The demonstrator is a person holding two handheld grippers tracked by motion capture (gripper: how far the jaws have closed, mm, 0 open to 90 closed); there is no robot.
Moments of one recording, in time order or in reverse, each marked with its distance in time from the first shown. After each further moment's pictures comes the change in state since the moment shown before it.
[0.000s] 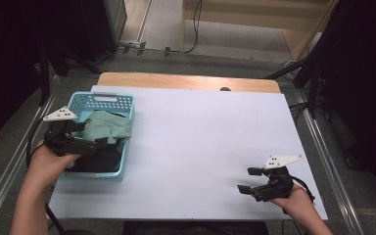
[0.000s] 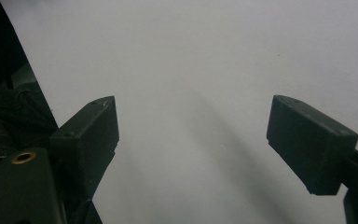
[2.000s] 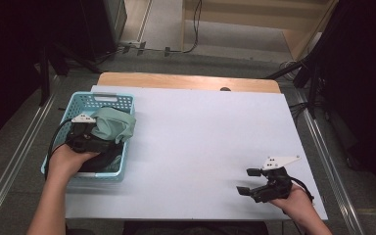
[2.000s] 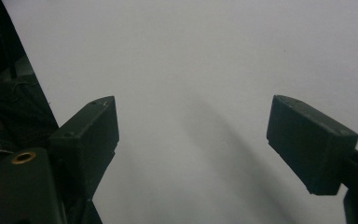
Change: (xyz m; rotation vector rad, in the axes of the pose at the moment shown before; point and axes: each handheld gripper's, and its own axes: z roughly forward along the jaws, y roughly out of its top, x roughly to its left) left arm 0.031 -0.023 0.071 0.099 0.041 -0.012; right arm 0.002 0.000 0.003 0.024 -0.004 -0.020
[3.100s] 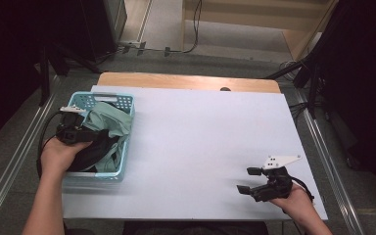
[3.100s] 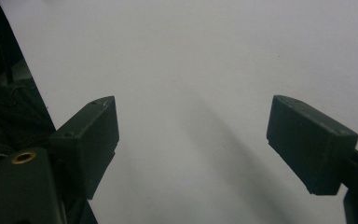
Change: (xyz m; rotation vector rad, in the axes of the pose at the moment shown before) left arm 0.014 0.019 -0.029 0.005 -0.026 -0.104; right arm -0.001 0.001 -0.001 -0.018 -0.006 -0.001
